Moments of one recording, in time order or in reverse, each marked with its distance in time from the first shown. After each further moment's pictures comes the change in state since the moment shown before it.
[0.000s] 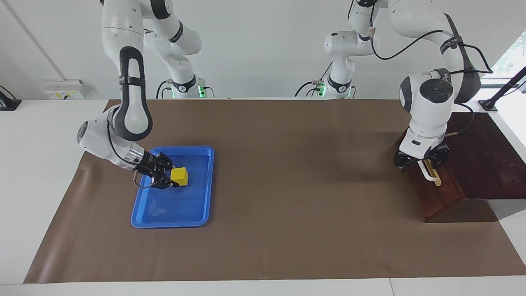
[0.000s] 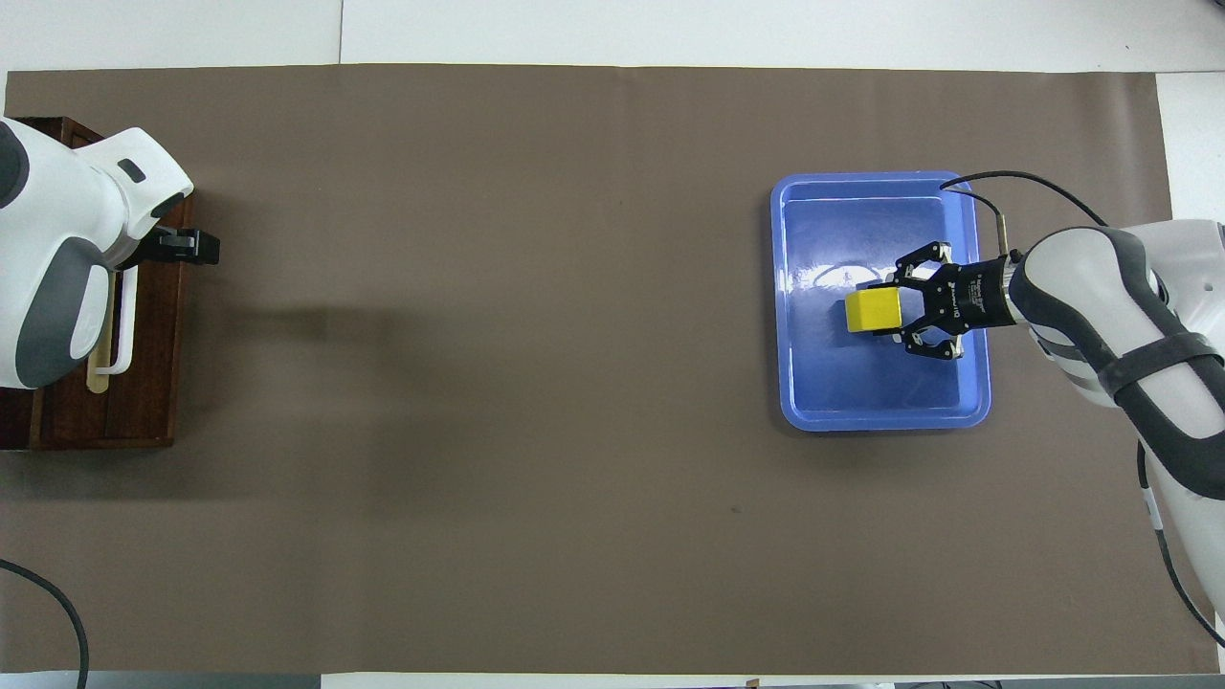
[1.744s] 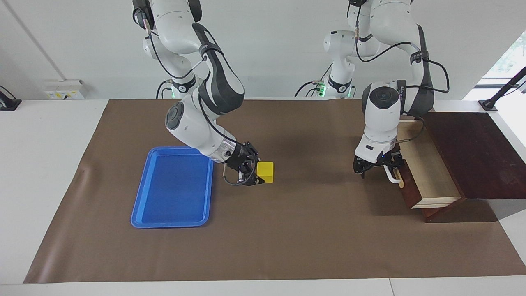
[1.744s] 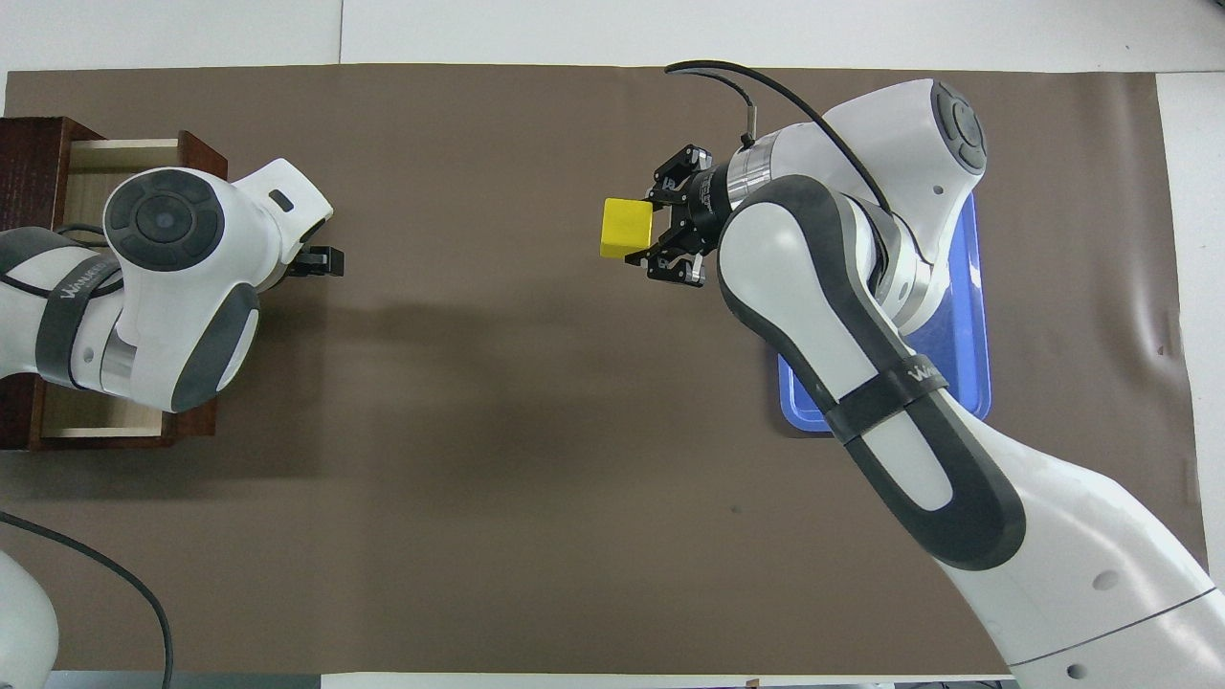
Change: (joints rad) left arm -0.198 0.017 -0.019 -0.067 -0.035 0.077 -0.265; right arm 0.477 0.127 0.006 0.443 -0.023 0.061 0.812
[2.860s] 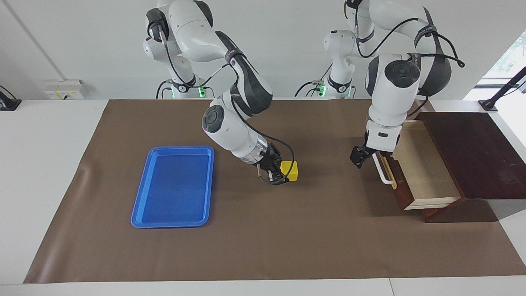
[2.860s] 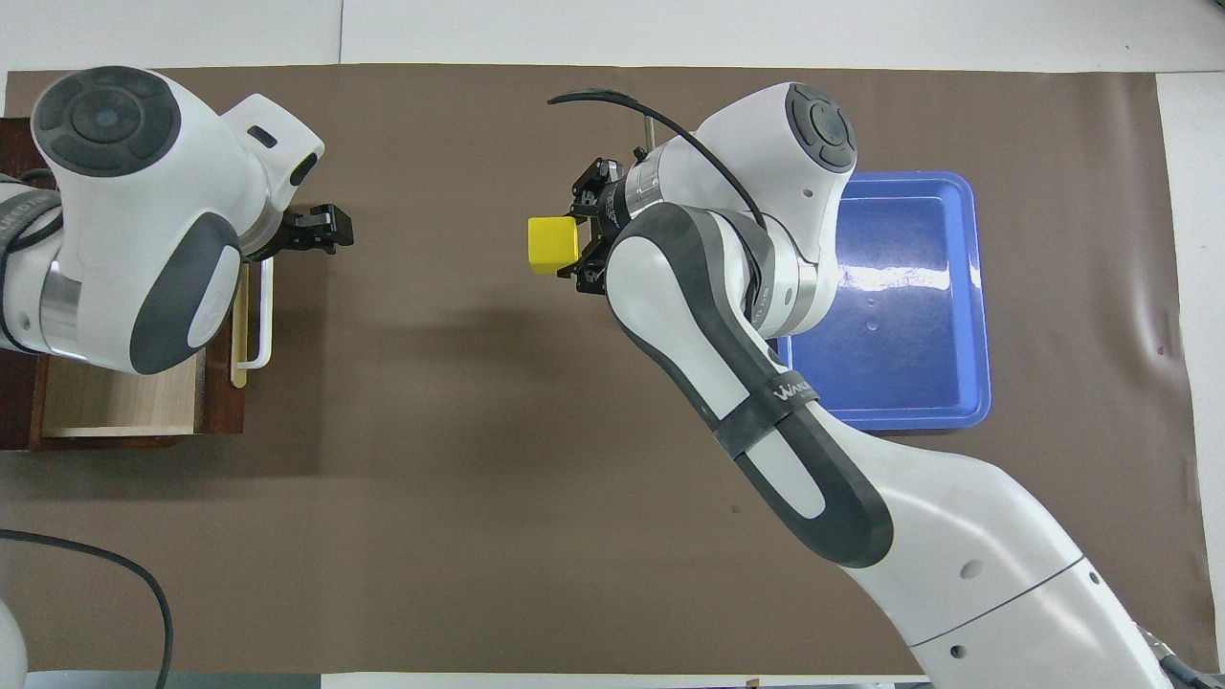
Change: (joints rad) left arm -0.049 0.055 -0.002 0.367 -0.239 -0.401 -0.462; right arm 0.082 0.126 0.007 0.171 -0.065 -0.035 0.006
